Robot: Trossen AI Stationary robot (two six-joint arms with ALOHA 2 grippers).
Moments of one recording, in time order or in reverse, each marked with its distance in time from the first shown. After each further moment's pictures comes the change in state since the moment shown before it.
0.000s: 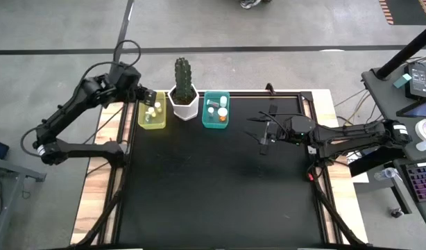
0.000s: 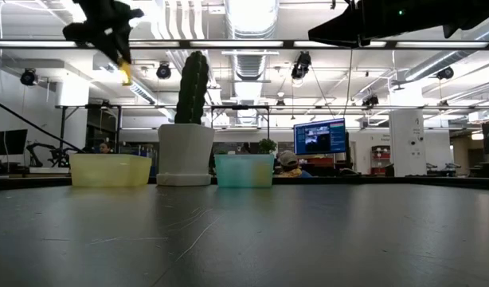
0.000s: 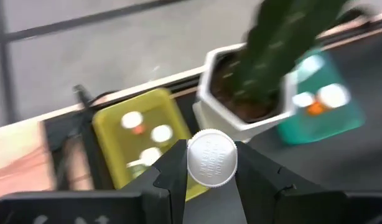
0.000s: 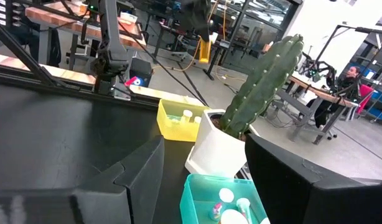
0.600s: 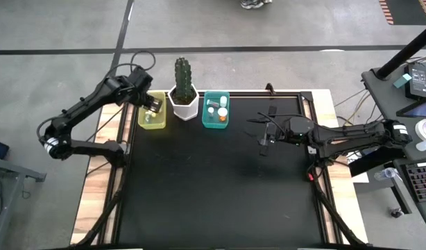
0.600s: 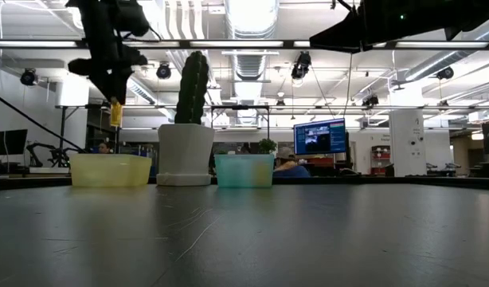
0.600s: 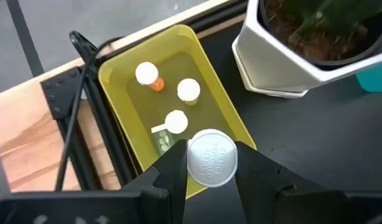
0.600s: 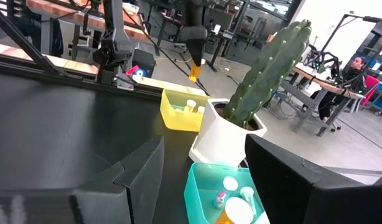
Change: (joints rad) left arm 0.129 0.121 -0.173 0.023 0.061 0.151; right arm 0.000 0.000 -0.011 -0.029 0.000 0.015
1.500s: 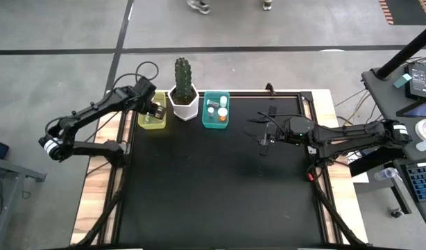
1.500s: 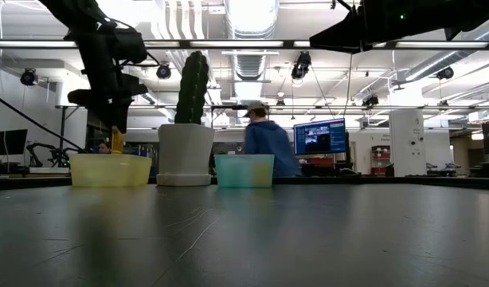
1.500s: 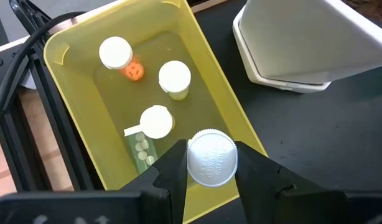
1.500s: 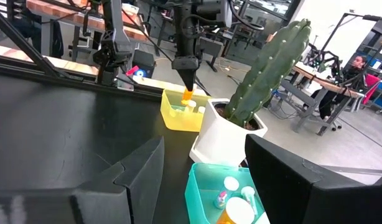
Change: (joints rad) left arm 0.029 -0.014 -0.285 0.283 0.057 0.000; right arm 0.000 0.000 0.000 0.000 0.000 0.009
